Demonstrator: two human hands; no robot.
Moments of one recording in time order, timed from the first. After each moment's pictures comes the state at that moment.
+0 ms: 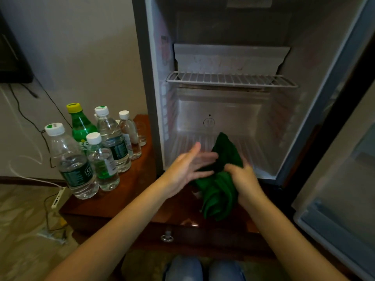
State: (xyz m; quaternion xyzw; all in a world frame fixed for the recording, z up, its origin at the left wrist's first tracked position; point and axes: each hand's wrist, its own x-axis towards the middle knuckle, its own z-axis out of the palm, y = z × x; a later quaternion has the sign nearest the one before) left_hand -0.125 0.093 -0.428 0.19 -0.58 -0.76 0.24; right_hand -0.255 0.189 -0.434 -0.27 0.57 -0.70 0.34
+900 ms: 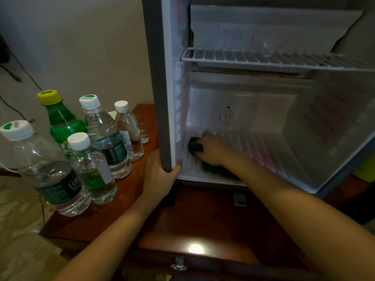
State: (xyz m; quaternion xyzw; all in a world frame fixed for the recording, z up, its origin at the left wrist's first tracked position) left_hand -0.111 -0.046 -0.555 0.38 -0.73 -0.34 0.46; right_hand -0.286 0.006 -0.463 -0.72 0.69 -0.01 -0.04
